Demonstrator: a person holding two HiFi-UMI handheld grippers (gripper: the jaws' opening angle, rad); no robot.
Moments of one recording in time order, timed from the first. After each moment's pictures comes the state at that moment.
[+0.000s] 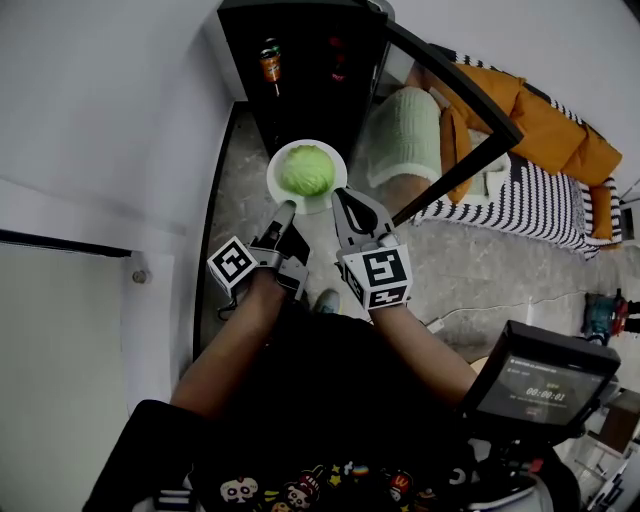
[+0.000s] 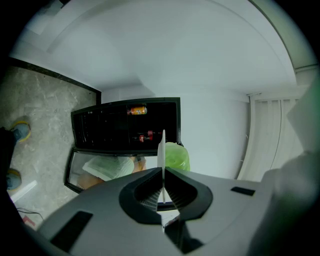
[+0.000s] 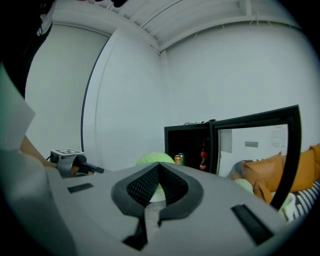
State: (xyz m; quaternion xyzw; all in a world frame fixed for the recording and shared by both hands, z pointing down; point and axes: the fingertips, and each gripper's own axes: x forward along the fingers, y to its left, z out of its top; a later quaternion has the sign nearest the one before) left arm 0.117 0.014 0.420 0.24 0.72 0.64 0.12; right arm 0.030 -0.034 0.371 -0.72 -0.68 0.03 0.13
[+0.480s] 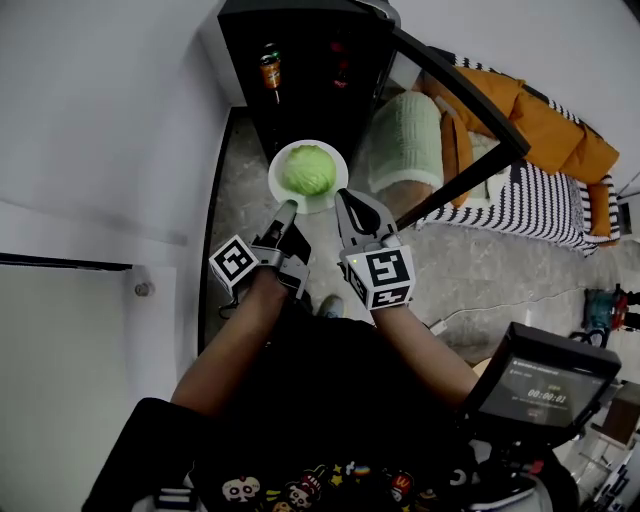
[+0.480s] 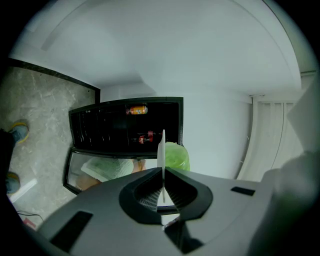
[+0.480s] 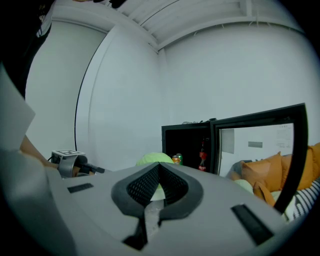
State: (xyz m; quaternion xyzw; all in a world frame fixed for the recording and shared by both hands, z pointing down) left arm 0.111 0.021 0.418 0.24 0.72 0.65 0.11; right arm 0.023 -0.032 0.370 -0.72 -0.68 0.03 0.13
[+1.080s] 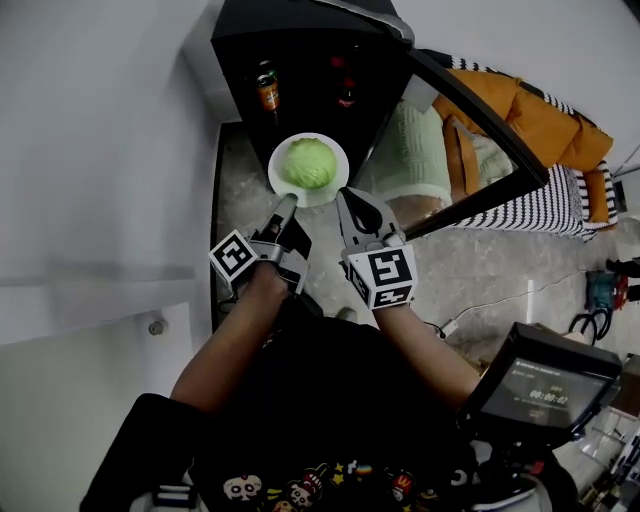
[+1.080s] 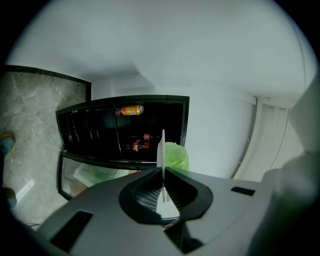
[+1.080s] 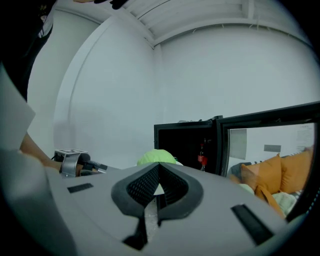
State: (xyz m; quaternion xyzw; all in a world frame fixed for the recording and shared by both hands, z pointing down) left arm 0.082 0.162 0.423 0.19 0.71 0.67 0.08; right arm 0.005 0.096 0.377 -0.68 -0.72 0.02 0.15
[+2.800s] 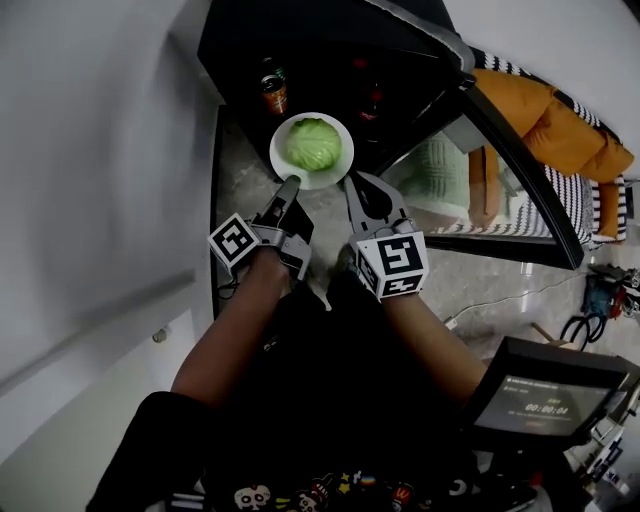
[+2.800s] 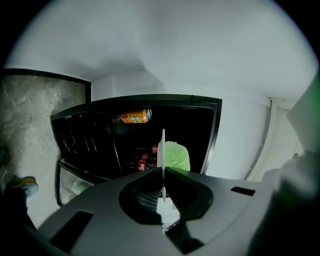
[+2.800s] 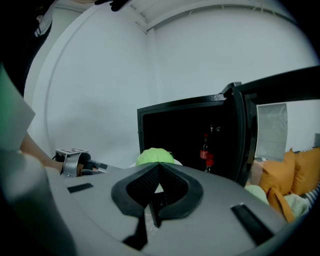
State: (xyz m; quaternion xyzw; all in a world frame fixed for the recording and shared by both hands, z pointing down) left arm 0.019 0.295 0.483 0.22 0.69 0.68 0.06; right arm -0.065 0.232 0.436 -0.68 -0.71 0.00 0.19
